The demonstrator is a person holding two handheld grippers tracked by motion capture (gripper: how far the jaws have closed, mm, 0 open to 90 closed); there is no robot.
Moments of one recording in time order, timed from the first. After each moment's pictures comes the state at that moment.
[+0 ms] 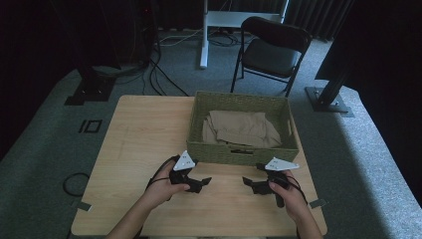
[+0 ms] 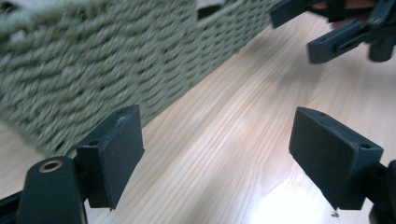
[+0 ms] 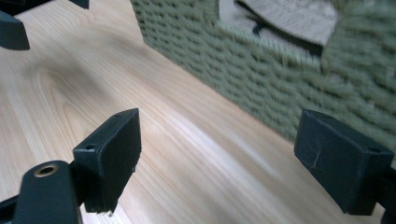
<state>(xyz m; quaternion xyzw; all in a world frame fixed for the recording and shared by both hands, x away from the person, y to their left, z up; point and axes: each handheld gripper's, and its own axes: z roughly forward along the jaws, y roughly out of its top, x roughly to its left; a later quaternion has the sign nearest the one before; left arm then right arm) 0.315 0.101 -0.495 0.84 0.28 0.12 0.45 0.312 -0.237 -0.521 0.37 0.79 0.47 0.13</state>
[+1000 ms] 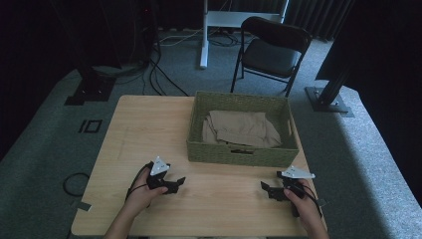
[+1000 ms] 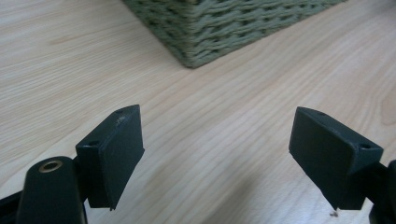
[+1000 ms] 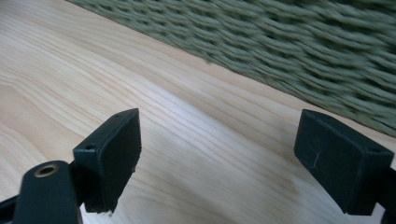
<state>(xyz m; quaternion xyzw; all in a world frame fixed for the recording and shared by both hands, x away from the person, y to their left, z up) 0.315 0.175 -0.539 0.81 0.38 0.16 0.41 0.295 -0.291 -0.550 0.45 0.77 0.41 0.18</state>
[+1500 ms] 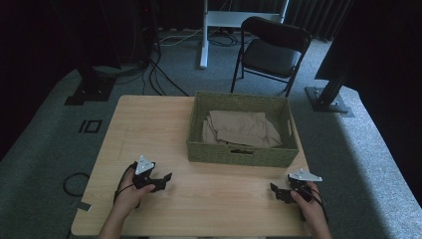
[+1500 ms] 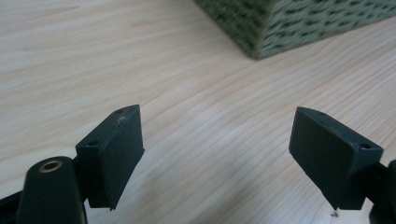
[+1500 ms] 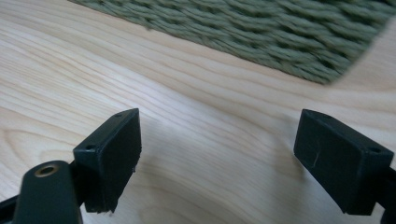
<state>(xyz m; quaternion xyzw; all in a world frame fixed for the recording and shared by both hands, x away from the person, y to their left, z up) 0.312 0.213 -0.541 0.78 0.44 0.19 0.40 0.288 -0.314 -0.556 0.50 0.76 0.36 0.20</state>
